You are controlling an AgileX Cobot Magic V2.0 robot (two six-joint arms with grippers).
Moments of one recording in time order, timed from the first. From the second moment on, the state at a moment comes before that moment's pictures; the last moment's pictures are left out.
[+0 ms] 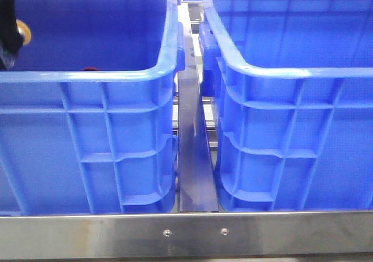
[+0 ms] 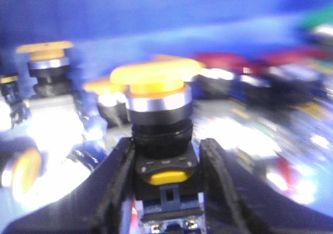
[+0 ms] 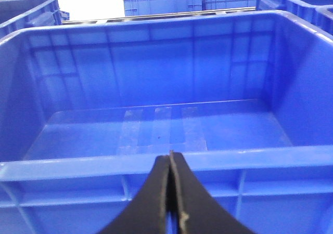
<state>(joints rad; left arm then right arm) -0.16 1.57 -1.36 -0.03 0.92 -0.03 -0.02 -0.01 0.03 -0.02 0.03 0.11</state>
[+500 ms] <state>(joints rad) -0.44 1.34 -1.23 -0.06 0.84 0.01 -0.02 -0.01 0.03 -0.02 0.03 0.11</state>
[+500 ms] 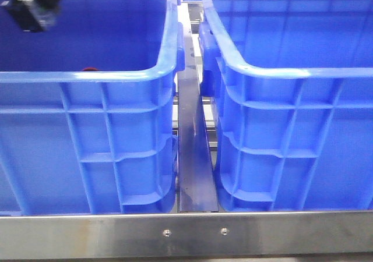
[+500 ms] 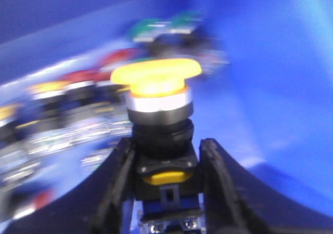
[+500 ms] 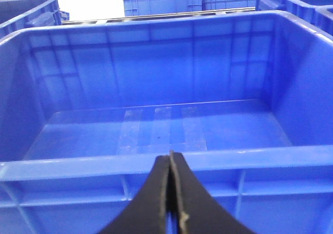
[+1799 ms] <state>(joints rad) -0.86 1.35 -1.23 -0.18 0.77 0.11 -0.02 0.15 -0.28 -0.02 0.35 0.11</state>
